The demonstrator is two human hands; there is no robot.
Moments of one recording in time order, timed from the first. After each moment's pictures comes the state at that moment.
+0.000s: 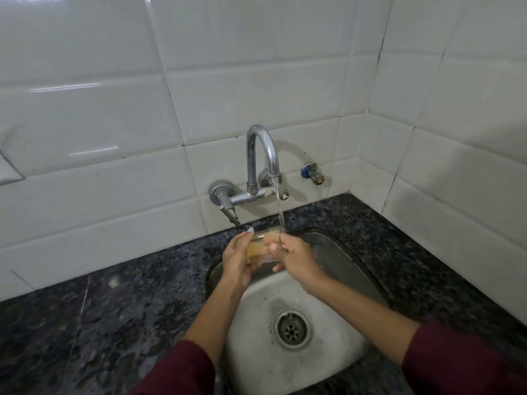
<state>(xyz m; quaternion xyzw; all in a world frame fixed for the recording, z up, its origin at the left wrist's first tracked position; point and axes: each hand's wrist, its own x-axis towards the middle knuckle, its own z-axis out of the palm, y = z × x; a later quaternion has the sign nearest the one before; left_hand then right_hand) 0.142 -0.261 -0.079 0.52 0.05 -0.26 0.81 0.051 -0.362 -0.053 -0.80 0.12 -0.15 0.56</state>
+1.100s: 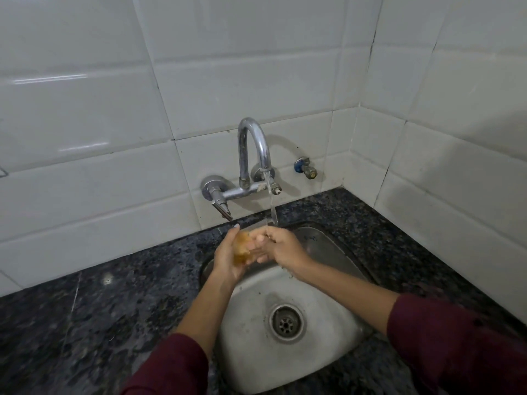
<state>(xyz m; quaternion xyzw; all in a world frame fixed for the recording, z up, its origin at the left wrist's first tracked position) 0.153 -0.258 -0.087 0.46 0.07 -0.36 0.81 0.056 -0.362 -0.047 -0.77 0.08 -0.09 0.63</state>
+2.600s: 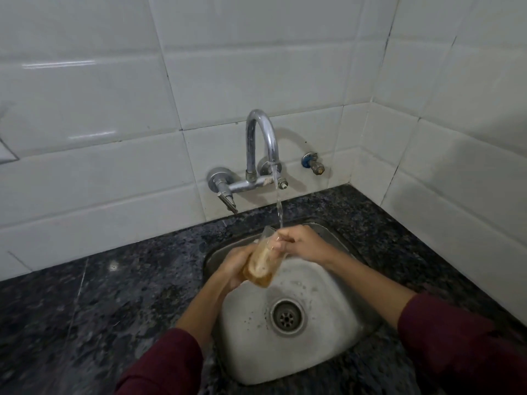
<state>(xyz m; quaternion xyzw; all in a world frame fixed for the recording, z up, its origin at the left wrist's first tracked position) 0.145 -0.250 -0.110 0.58 0.01 -0.43 0.70 0.053 -0.413 -0.059 -0.86 -0.01 -0.01 0.52</state>
